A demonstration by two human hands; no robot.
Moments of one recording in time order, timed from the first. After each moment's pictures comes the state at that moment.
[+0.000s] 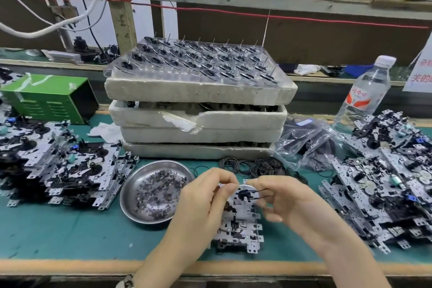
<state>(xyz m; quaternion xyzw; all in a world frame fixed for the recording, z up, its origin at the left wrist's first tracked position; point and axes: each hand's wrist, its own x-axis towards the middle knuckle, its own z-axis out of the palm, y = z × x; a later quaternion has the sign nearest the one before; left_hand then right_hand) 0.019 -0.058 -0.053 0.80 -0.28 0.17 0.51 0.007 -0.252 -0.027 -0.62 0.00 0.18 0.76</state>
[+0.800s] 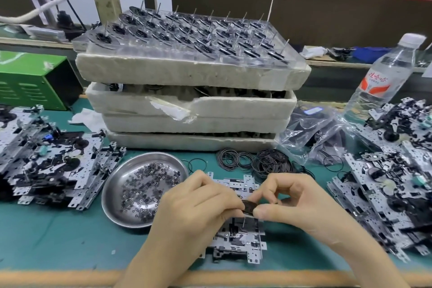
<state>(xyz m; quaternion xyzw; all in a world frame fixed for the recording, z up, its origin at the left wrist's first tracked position) 0.036 -0.050 -0.078 0.79 -0.40 0.32 0.34 0.016 -0.267 -0.040 -0.79 -0.11 0.10 0.60</state>
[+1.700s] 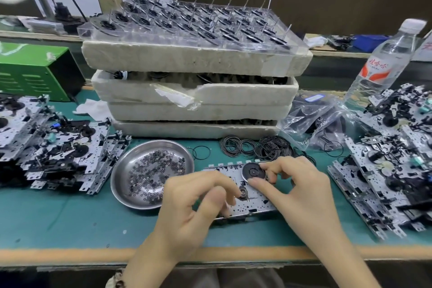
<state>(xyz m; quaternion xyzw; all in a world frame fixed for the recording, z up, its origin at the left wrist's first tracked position) 0.020 -0.043 -0.076 0.71 -0.35 0.18 0.58 -0.001 -0.242 -0.061 -0.90 -0.04 -0.23 0.36</state>
